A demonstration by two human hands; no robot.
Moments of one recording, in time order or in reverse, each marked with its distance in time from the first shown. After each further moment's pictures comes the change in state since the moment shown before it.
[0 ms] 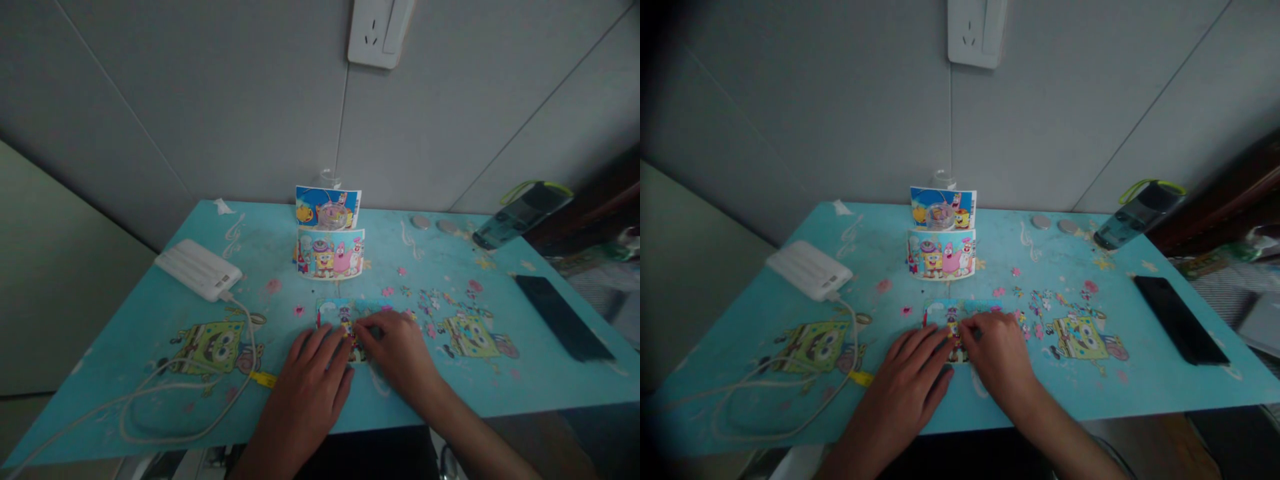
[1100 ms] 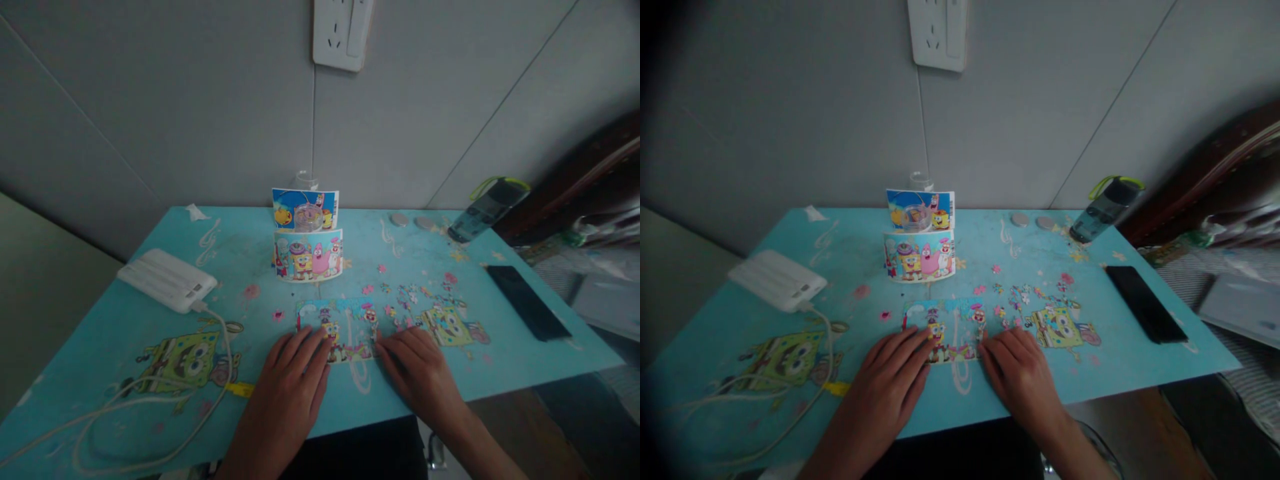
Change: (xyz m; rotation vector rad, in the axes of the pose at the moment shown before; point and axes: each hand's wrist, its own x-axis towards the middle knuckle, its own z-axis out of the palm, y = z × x) left_hand -0.004 -0.006 0.008 0.058 0.010 0.061; right_hand -0.064 0.059 -0.023 -0.125 0.149 -0.267
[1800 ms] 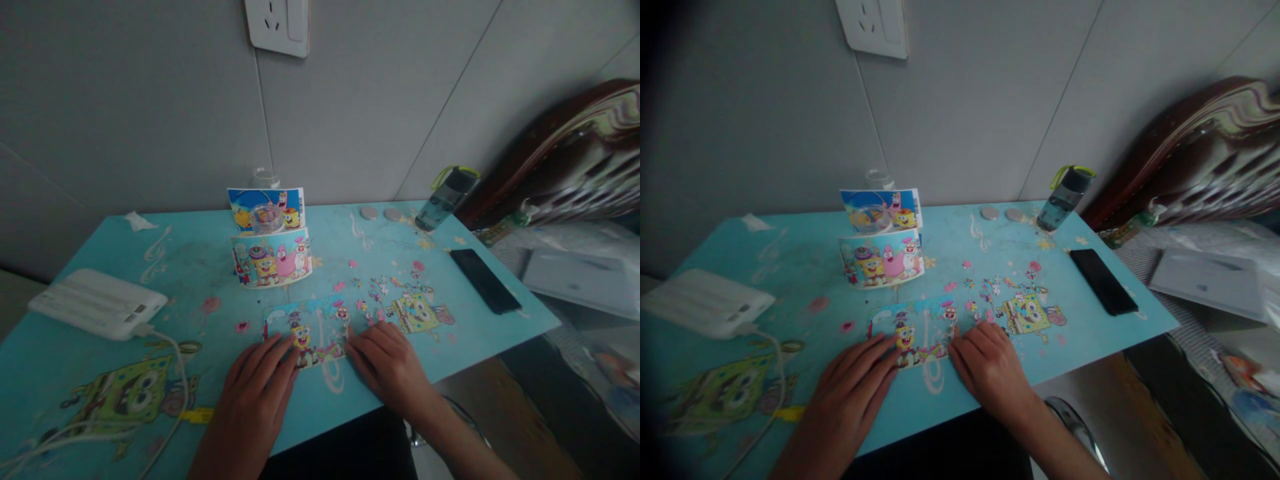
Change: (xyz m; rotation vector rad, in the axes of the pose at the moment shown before) left_hand -0.003 -0.014 0.008 -0.002 0.104 0.105; right_hand 0.002 -0.010 -0.005 -0.007 -0.035 -0.002
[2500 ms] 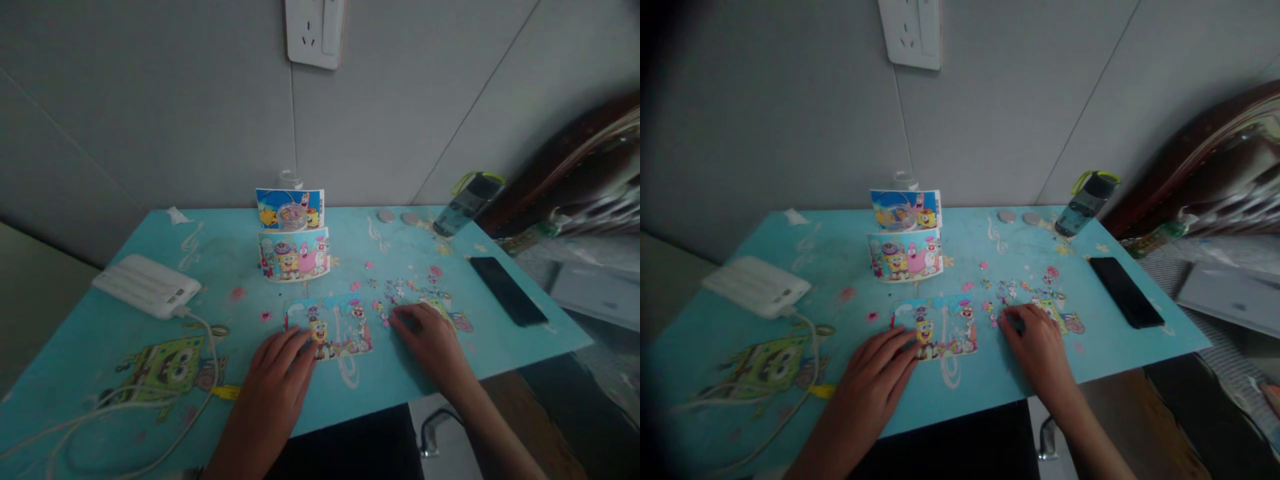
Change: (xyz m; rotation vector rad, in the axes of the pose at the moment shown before) left_hand 0.004 0.007 -0.004 -0.040 -0.011 -0.069; right_hand 0.006 0.051 -0.017 -0.024 0.052 0.470
